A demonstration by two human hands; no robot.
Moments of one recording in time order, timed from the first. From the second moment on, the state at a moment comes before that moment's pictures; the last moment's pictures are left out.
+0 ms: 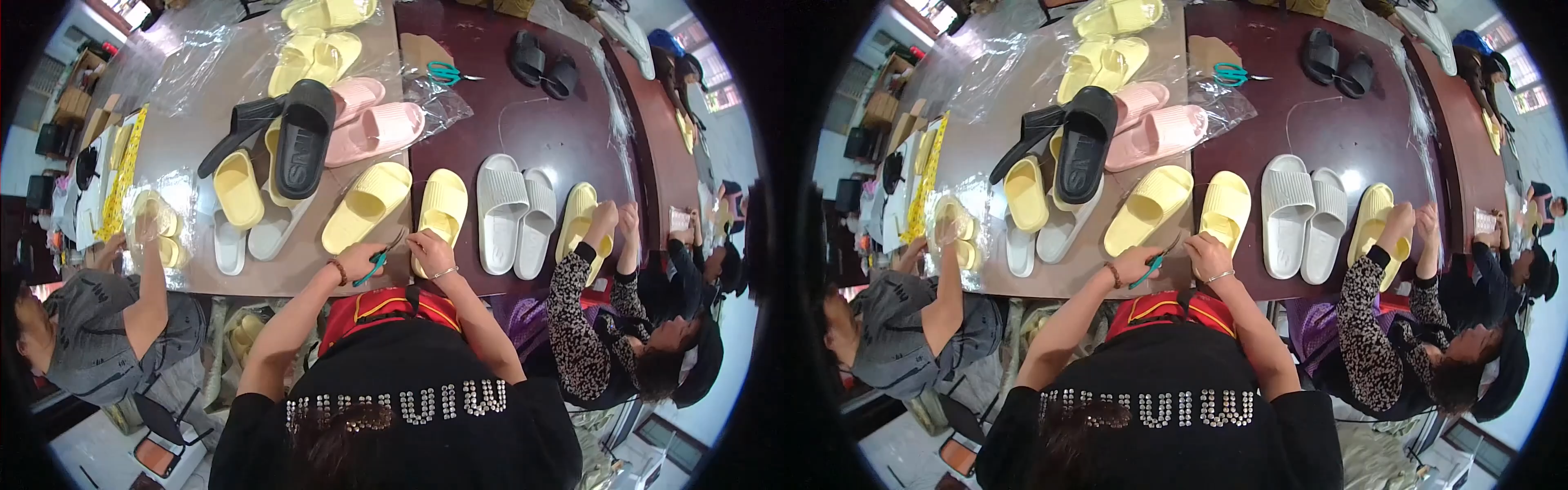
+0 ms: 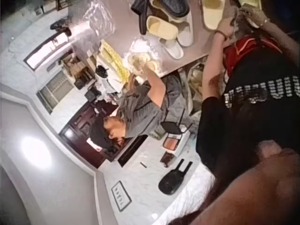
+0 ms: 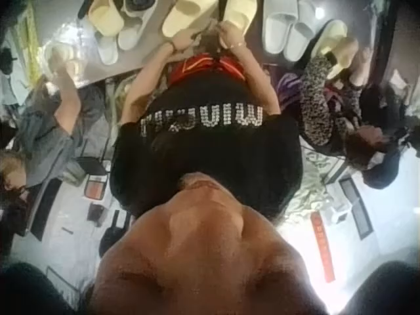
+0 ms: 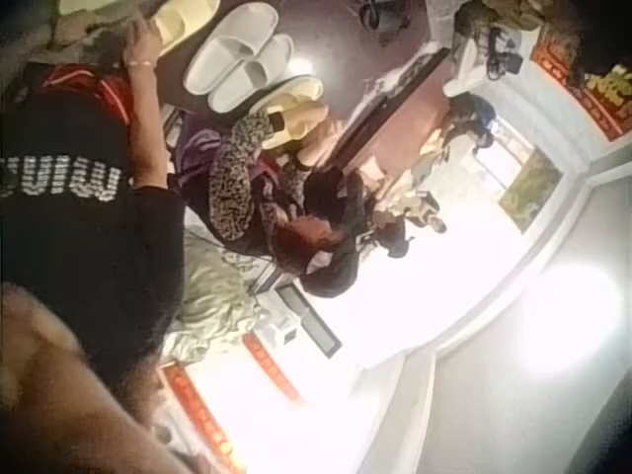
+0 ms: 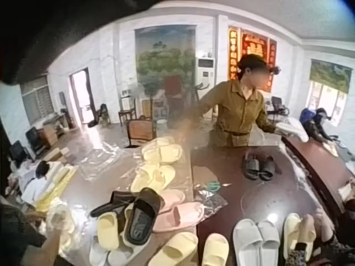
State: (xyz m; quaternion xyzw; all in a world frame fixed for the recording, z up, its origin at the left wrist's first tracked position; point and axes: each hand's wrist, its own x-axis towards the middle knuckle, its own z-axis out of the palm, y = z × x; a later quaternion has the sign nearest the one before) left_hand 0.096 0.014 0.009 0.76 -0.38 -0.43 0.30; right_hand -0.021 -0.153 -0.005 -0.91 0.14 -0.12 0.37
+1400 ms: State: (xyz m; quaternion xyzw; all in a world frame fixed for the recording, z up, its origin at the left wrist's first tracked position) left_hand 0.132 0.041 0.010 0.92 -0.34 -0.08 0.16; right_hand -0.006 -0.247 0.010 -0.89 0.27 0.00 0.37
